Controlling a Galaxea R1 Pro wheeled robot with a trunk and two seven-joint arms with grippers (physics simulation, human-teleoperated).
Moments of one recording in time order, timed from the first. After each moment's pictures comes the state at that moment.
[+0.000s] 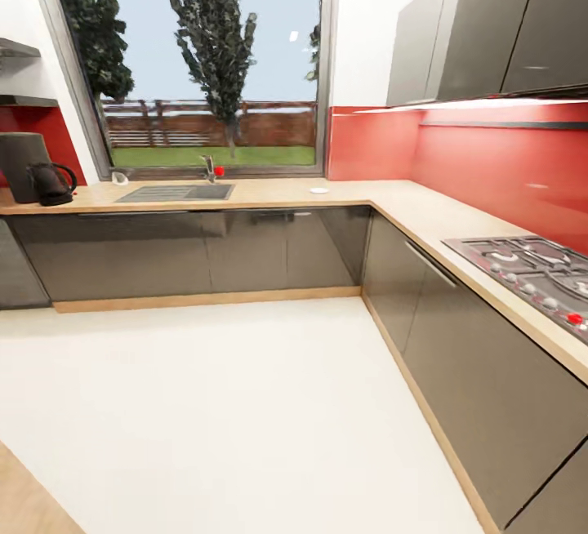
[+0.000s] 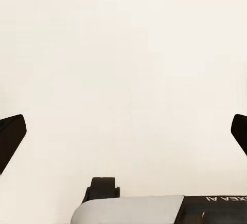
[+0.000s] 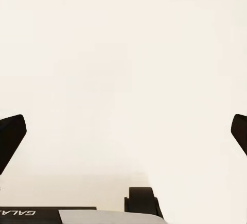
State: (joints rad) left arm 0.00 -0.02 0.01 -0.56 0.00 -0.07 0.00; right arm -0.16 0.01 0.00 -0.33 0.00 -0.11 0.00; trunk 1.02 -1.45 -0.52
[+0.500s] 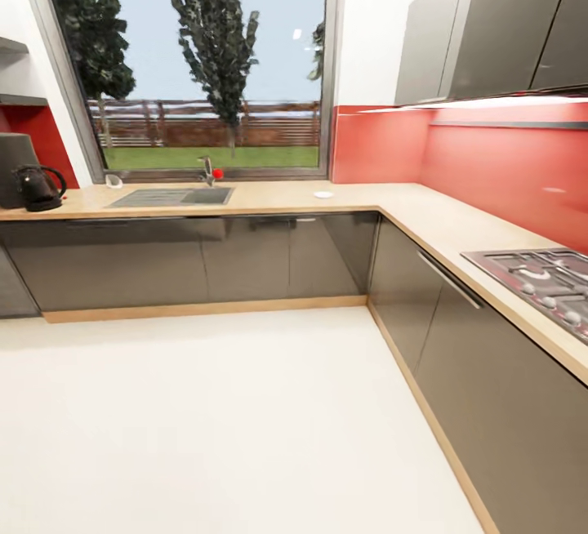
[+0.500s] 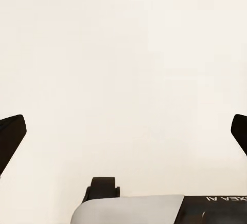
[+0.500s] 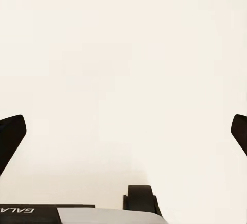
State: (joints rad) left arm 0.00 -0.02 0.01 -0.56 0.00 -0.07 0.00; right arm -0.16 0.01 0.00 -0.33 0.00 -0.11 0.00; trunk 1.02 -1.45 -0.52
